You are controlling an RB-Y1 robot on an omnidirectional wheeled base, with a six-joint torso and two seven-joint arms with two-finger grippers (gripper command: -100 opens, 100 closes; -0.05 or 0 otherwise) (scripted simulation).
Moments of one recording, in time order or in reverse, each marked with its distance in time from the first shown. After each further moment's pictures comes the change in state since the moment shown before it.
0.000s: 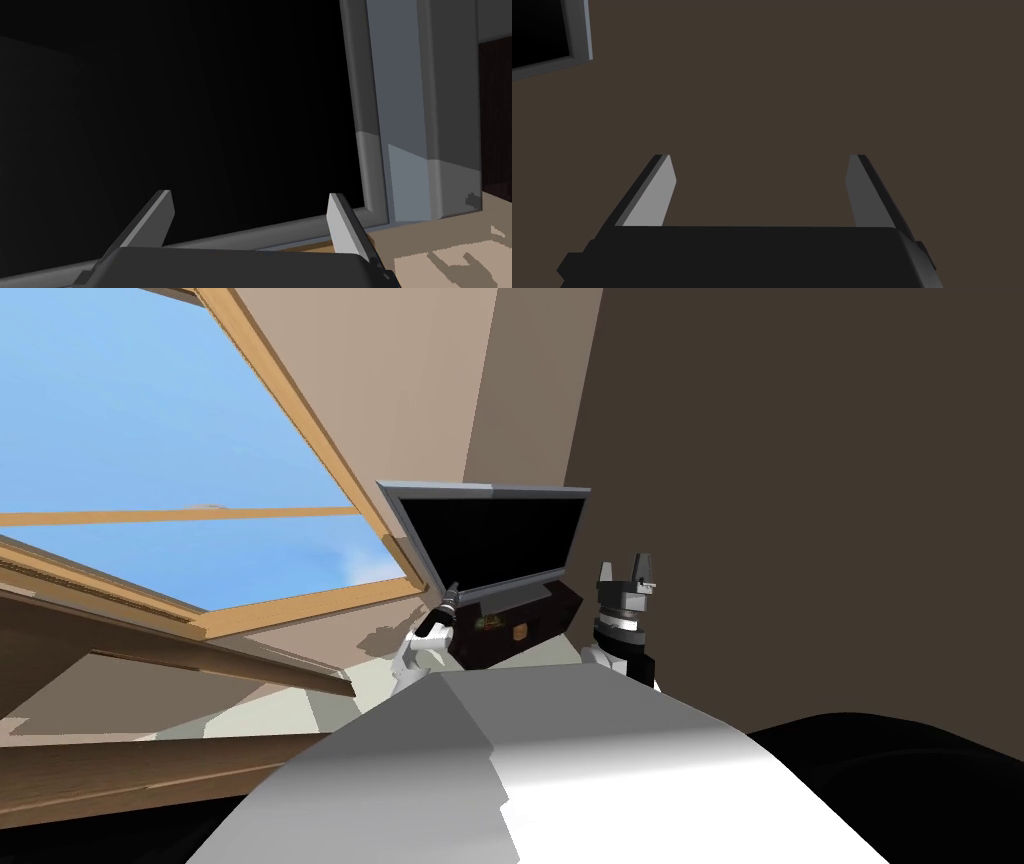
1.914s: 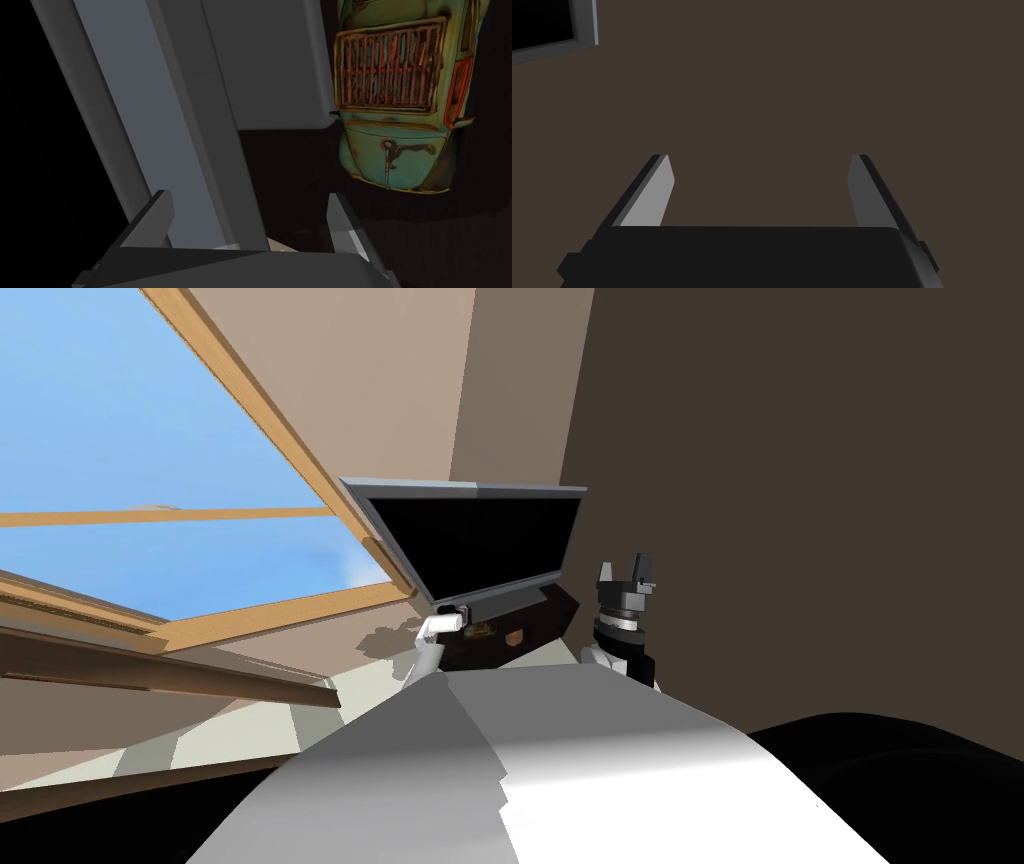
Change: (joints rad) left arm -0.229 -0.030 0.039 0.326 0.070 0.609 0.009; right arm 0.000 0.000 0.000 0.000 0.000 0.000 0.000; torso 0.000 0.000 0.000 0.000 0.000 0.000
